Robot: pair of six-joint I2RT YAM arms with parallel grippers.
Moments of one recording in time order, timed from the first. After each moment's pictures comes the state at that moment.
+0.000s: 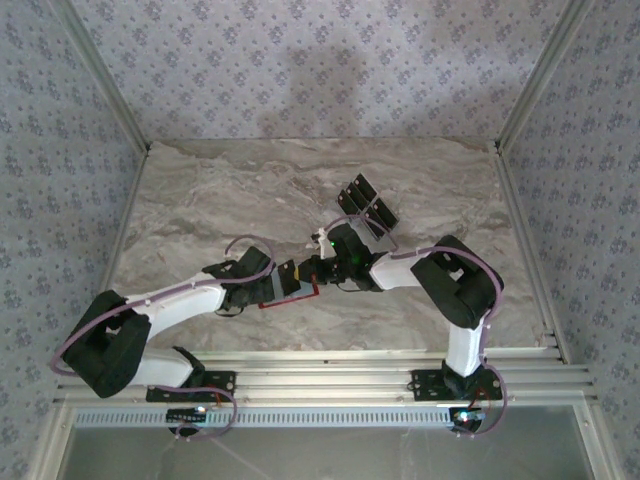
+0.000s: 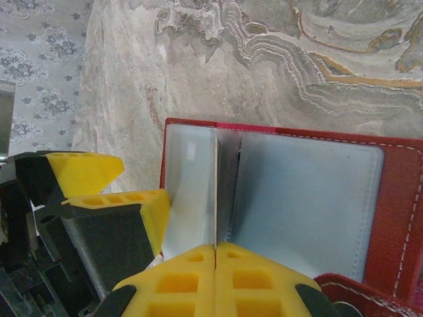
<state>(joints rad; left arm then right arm) -0.68 1.33 0.61 -0.53 -0.32 -0.79 0.76 1.86 0.84 0.37 -0.54 0.78</state>
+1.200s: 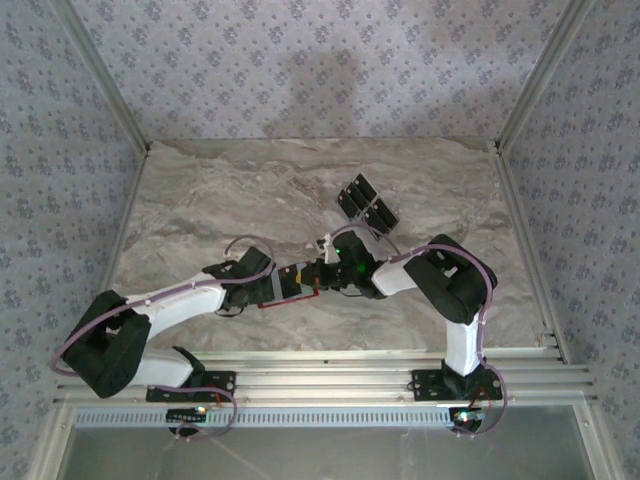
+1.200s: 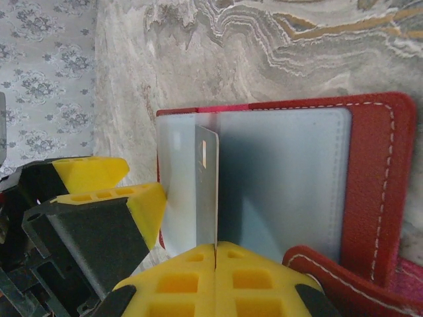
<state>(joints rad) -0.68 1.33 0.60 -0.53 -0.33 -0.79 0.75 1.90 0.76 0.55 -0.58 0.94</state>
